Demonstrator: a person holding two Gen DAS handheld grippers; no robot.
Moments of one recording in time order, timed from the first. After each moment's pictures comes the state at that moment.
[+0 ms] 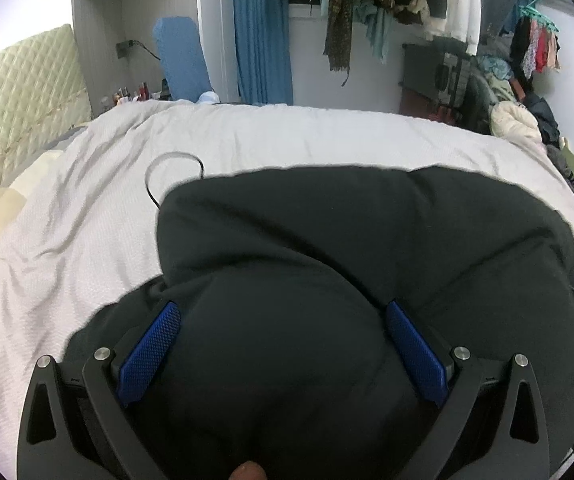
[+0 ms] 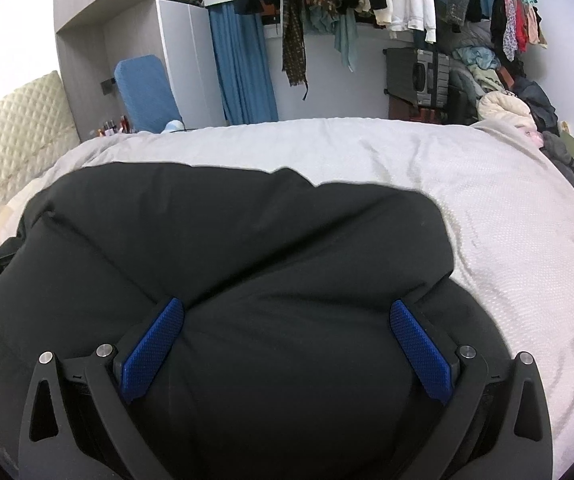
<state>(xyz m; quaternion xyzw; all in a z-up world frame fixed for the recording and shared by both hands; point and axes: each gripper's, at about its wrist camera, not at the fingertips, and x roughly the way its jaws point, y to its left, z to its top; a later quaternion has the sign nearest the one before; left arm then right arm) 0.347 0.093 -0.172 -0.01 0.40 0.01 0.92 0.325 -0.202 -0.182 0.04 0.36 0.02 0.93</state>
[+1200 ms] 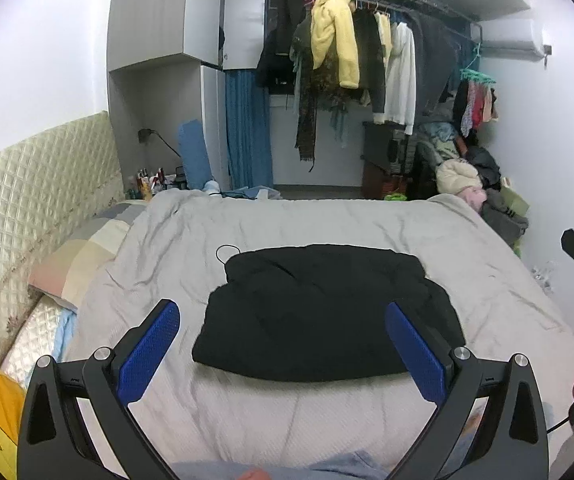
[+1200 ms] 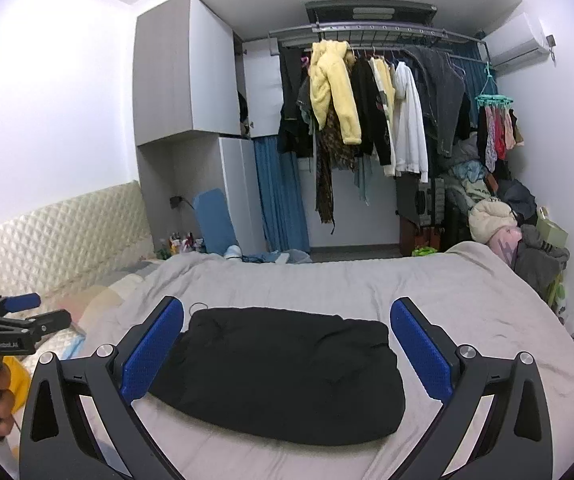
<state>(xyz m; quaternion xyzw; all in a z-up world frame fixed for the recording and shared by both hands) -0.007 0.084 0.097 -0.01 0.27 -0.03 0.96 0.030 -0.164 0.093 0.04 0.15 0.06 0.99</state>
